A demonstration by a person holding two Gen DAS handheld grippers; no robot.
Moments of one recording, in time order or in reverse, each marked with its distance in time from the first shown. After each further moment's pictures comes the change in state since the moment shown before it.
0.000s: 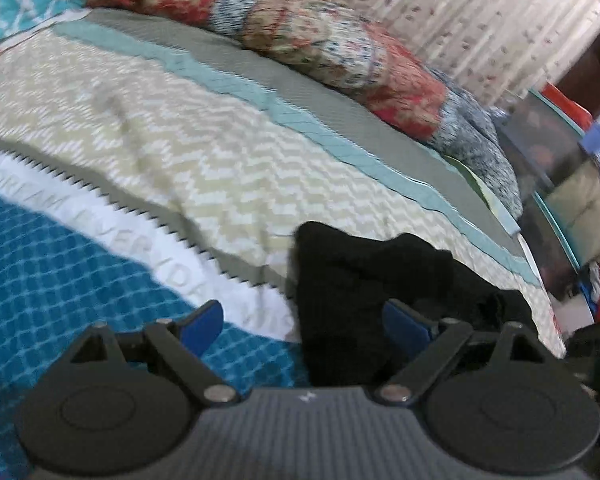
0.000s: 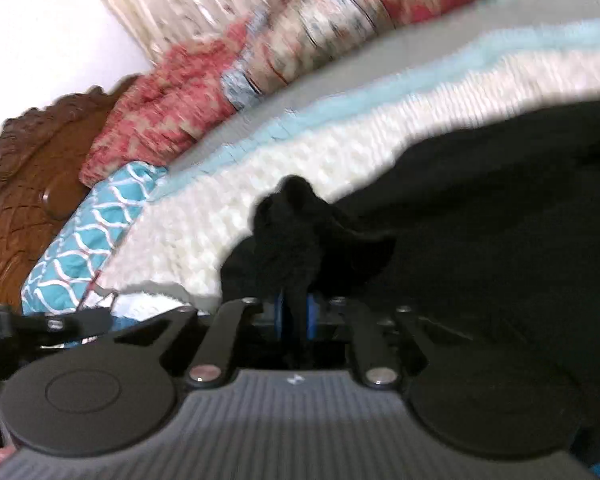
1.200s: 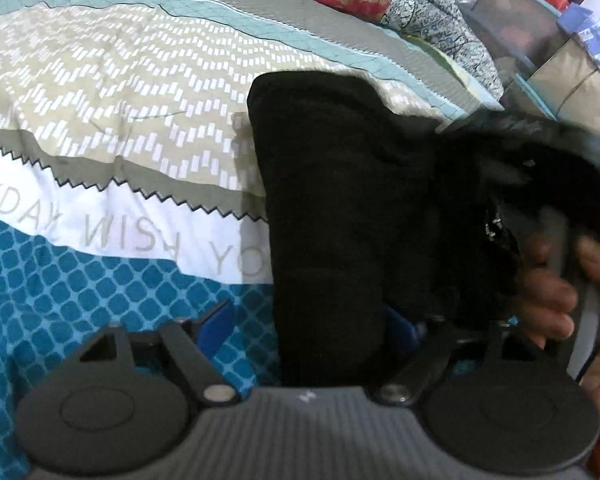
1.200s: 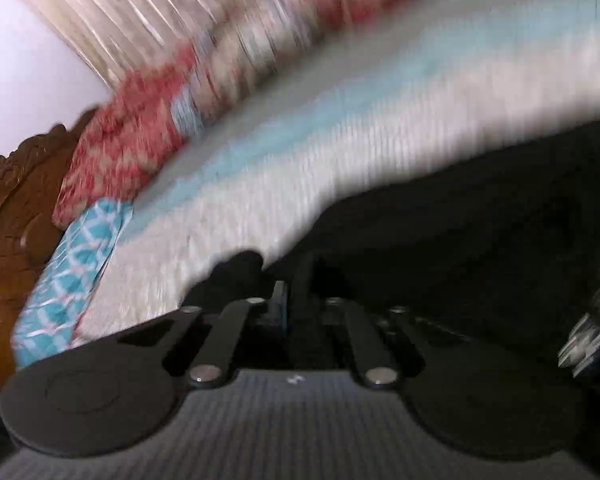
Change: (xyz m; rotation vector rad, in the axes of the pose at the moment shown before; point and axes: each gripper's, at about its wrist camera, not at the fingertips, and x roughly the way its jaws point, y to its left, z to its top) left arm 0.080 -0.064 -0.045 0.148 0.269 -0.033; right arm -0.018 -0.079 0.059 0.084 -0.033 -0.074
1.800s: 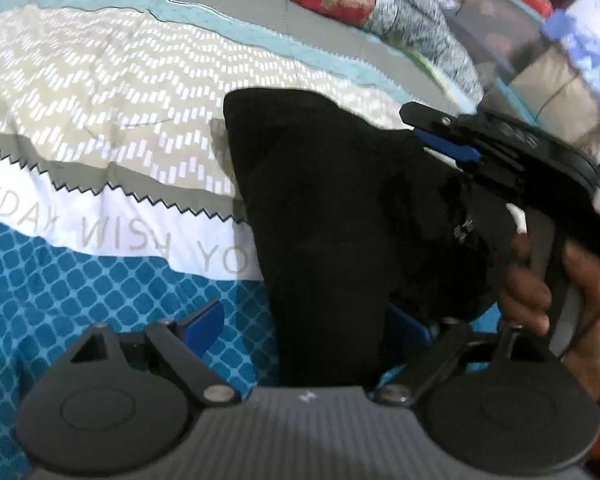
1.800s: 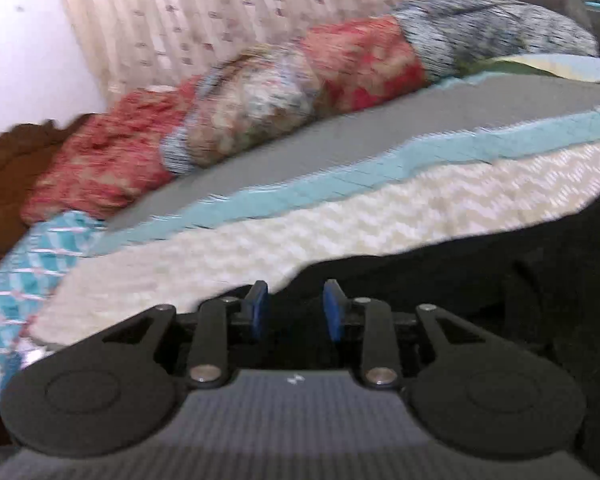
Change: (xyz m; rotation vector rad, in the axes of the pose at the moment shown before) left arm -0.017 0.001 -0.005 -0.013 -0.013 -0.076; right arm -0.025 0.021 -0.001 -0.143 -0.110 -0.075
